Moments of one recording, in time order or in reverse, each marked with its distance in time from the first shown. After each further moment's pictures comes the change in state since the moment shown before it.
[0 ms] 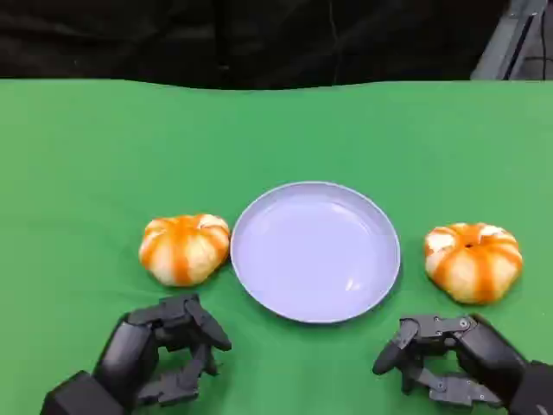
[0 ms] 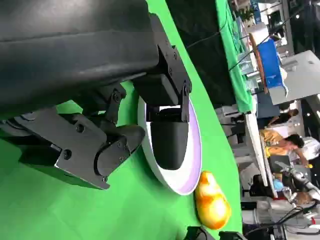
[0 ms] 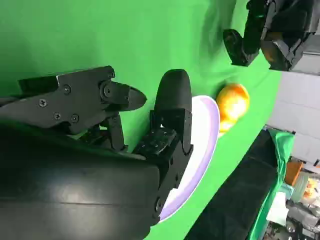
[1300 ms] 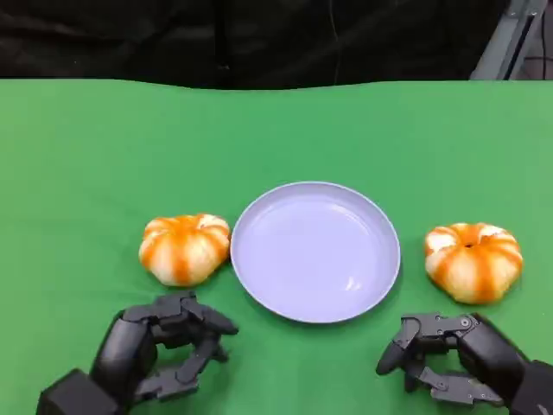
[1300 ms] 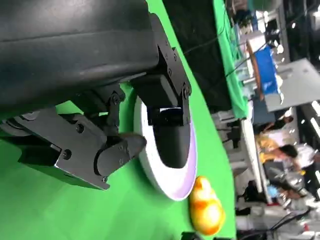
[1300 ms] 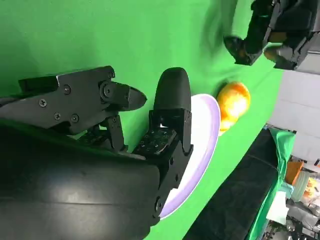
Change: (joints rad) left arm 0.000 -0.016 0.010 -0.023 -0.042 0.012 0.000; right arm 0.000 -0.004 0.000 -0.003 -0.003 0.000 -0.008
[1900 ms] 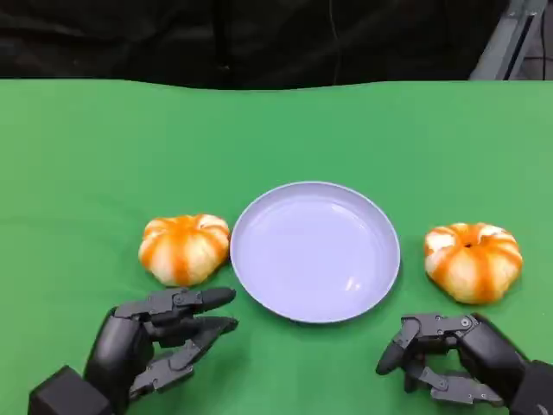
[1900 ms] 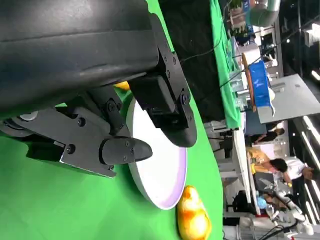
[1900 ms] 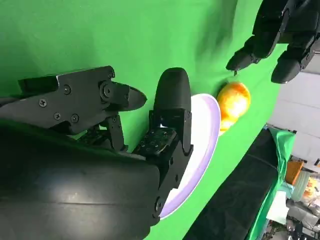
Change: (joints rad) left arm 0.025 -0.010 0.013 -0.061 -0.037 0.040 0.002; right arm 0.000 0.000 0.000 0.001 0.000 0.000 0.000
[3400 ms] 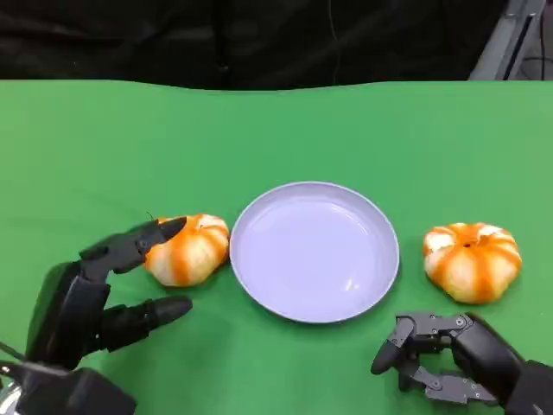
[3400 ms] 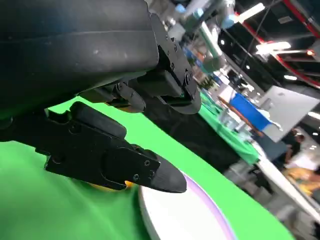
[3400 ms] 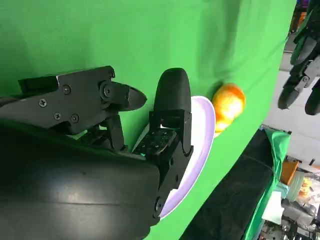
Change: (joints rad) left arm -0.081 0.204 0.042 -0.081 0.703 -0.098 0.648; right arm 0.000 0.013 0.005 -0.009 -0.002 0.001 -0.001
